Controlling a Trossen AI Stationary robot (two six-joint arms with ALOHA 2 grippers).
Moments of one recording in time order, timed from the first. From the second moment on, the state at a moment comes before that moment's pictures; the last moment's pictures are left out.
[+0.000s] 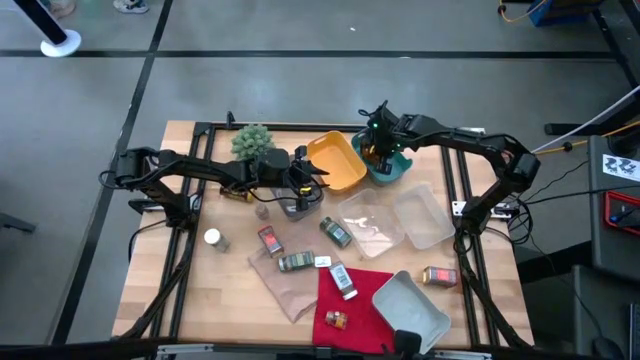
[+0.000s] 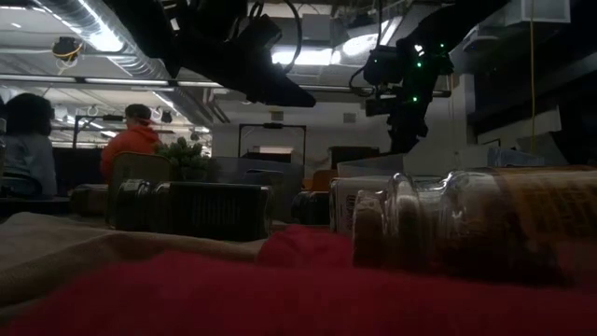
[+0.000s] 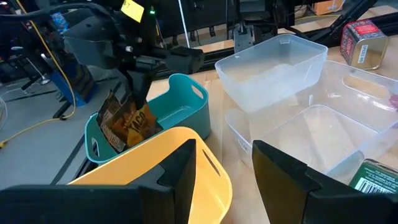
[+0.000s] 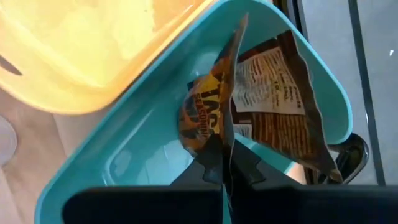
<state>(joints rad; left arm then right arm) 0.21 1.53 0.81 0.40 0.01 0.29 -0.59 1.61 1.18 -0.71 0.11 -0.43</state>
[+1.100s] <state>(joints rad) 0.20 1.52 0.81 0.40 0.01 0.28 -0.59 1.61 1.37 -1.03 0.31 -0.36</state>
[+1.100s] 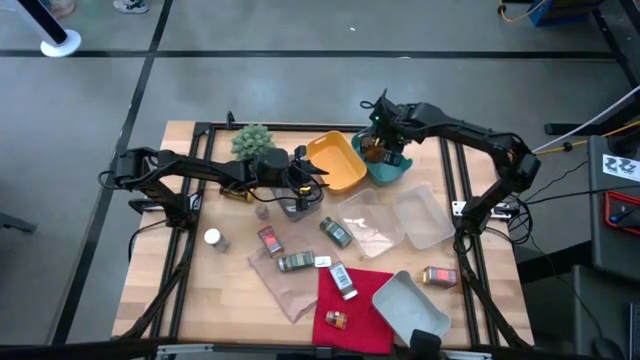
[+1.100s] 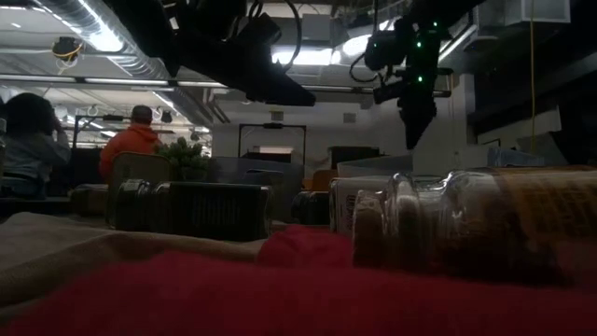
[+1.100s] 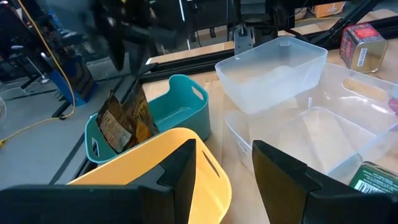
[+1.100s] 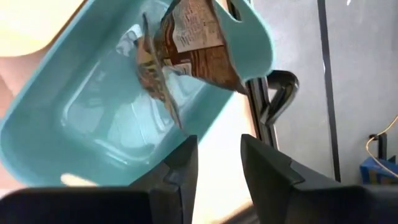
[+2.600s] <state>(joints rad) 0.14 1.13 0.81 -0.78 -0.11 -0.21 -0.59 1.61 1.53 -1.25 0.19 -0.23</state>
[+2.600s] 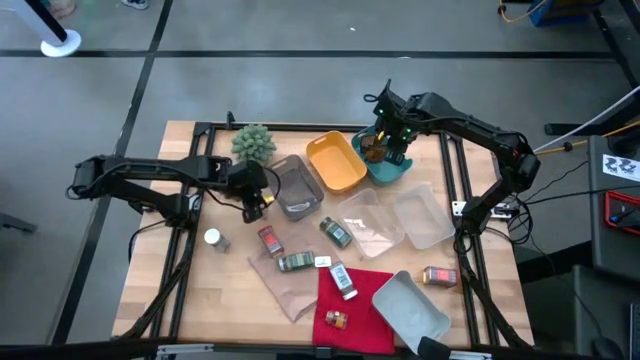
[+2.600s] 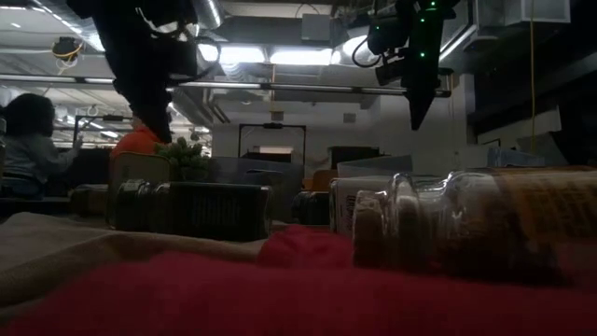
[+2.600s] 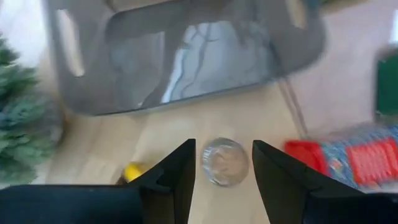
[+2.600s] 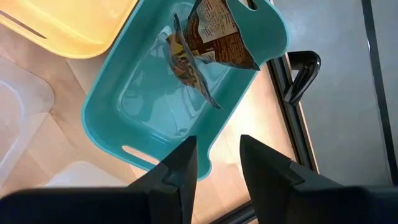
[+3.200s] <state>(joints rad) 0.14 1.25 0.80 -0.85 -0.12 -0.35 -0.59 1.61 1.53 -1.25 0.16 -0.23</state>
